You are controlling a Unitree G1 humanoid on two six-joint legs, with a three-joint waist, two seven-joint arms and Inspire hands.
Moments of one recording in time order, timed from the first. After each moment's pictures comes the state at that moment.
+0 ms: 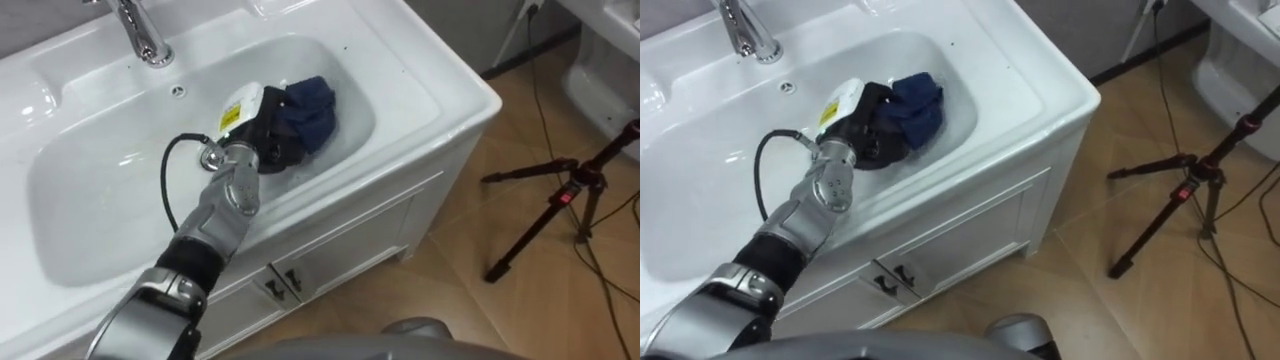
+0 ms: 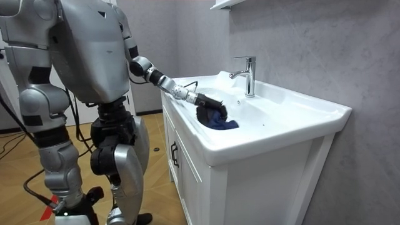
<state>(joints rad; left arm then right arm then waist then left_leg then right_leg) -0.22 0.15 -0.28 0.73 0.63 0.06 0.25 0.08 -0.25 0.09 1.36 -0.05 0.14 0.11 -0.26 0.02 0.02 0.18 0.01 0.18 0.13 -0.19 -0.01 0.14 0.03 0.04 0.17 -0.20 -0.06</state>
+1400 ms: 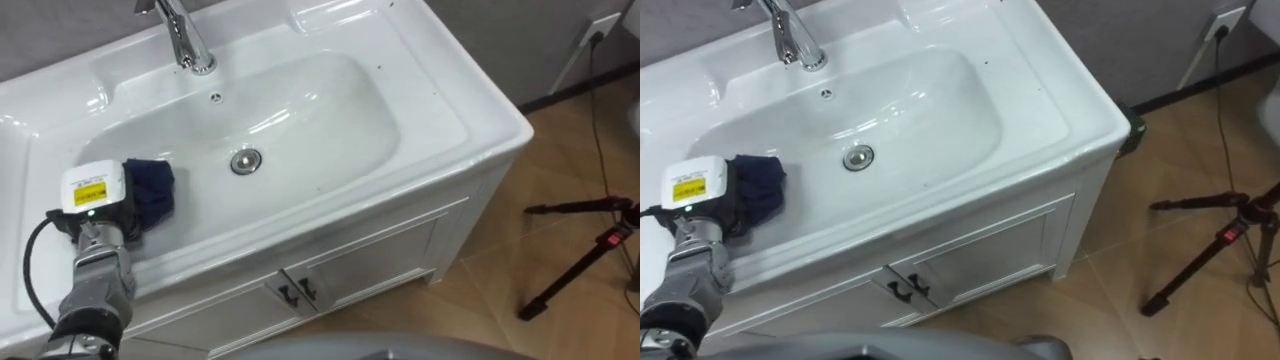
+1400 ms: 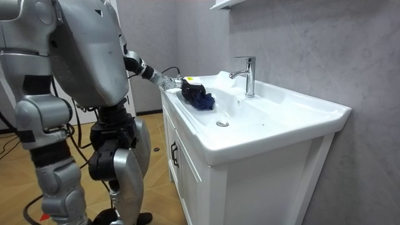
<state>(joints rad) -0.05 0.38 0.12 0.87 1.25 0.06 0.48 0.11 -0.36 -0.27 1.33 -0.08 0.13 0.11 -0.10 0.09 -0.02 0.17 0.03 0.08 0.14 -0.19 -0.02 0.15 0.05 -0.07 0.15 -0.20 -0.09</state>
